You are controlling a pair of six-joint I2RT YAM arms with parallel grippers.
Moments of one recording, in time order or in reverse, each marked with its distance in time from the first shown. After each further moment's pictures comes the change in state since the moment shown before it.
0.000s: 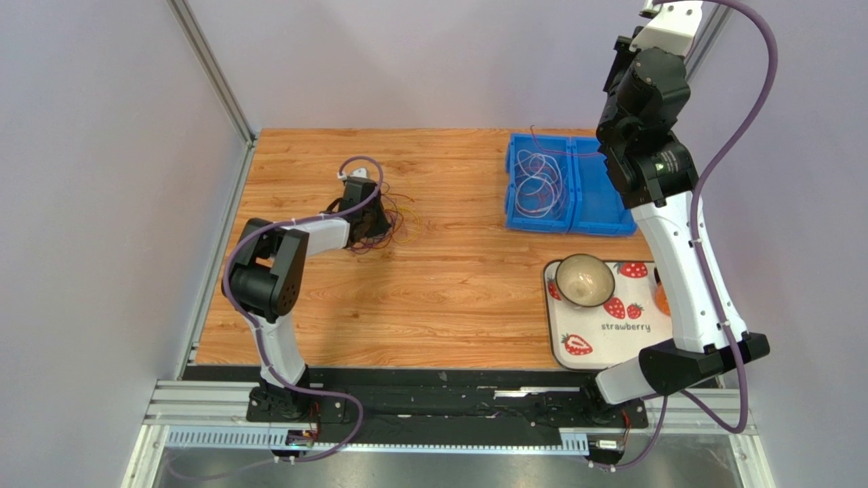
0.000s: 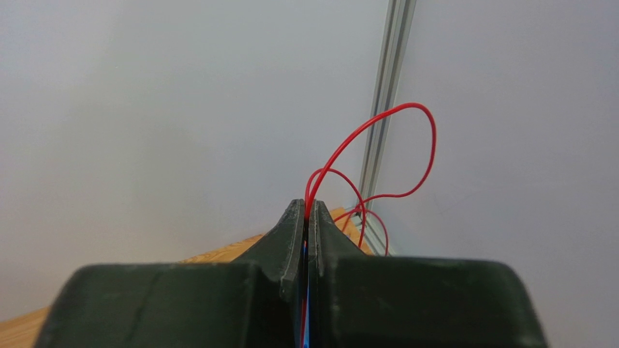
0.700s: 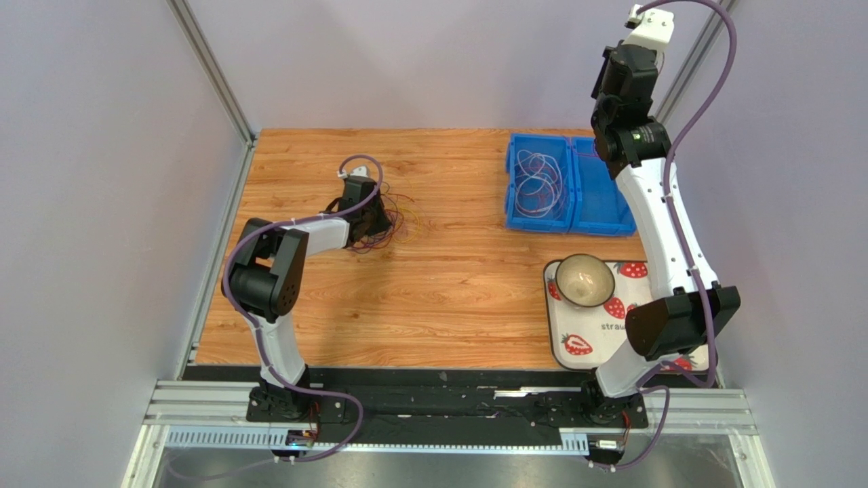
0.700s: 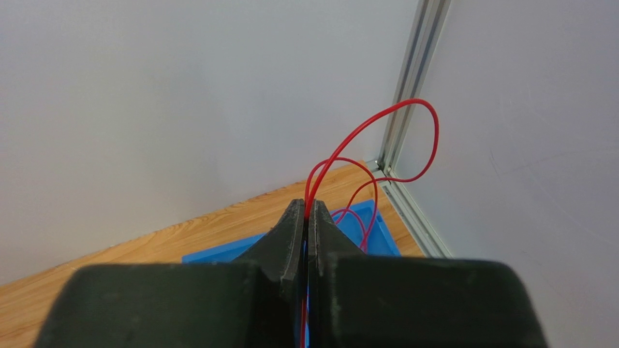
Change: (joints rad) left arm 0.000 0.000 0.000 0.029 0.025 0.000; right arm -0.168 0.175 -0.047 -0.017 -0.182 0.188
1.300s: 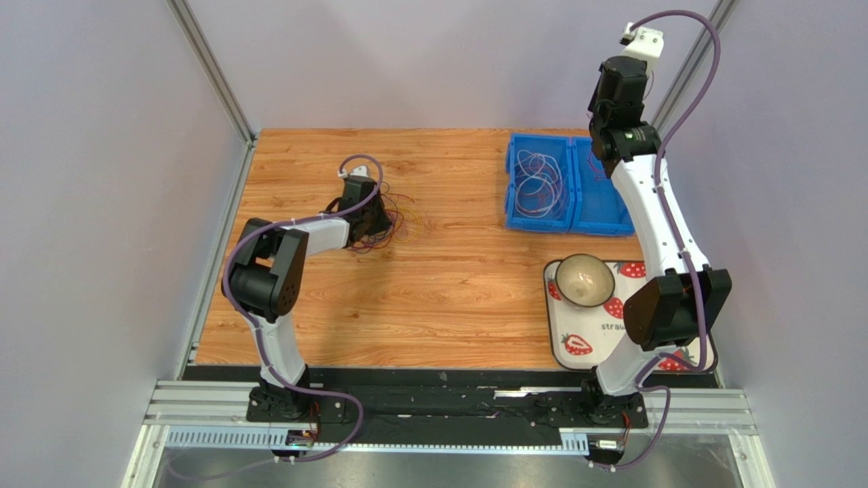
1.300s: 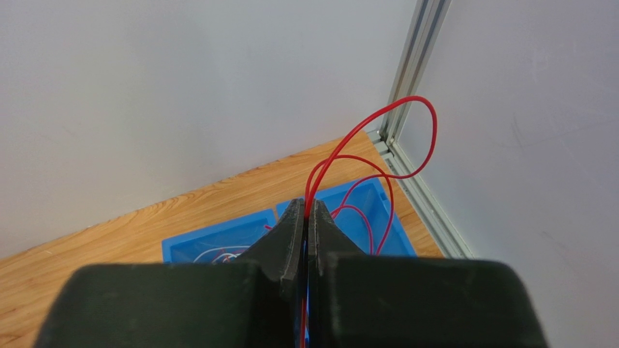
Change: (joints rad) left arm 0.000 0.000 0.000 0.007 0.005 0.000; right arm -0.051 0.054 -0.069 0.018 -0.041 0.043
